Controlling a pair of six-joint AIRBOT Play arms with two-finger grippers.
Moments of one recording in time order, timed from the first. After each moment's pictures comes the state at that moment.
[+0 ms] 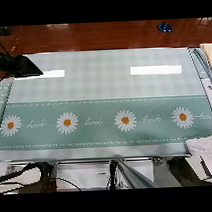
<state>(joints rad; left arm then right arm) 0.21 -1.37 1.54 0.94 -1.59 -1.24 -1.45 -0.87 0.78 -2.11 1.36 1.63</state>
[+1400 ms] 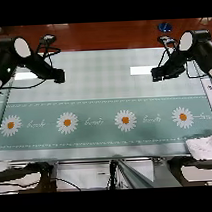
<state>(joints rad) -0.17 -1.44 1.41 1.48 -1.26 -1.39 0.14 -1.50 1.48 -1.56 1.40 1.57</state>
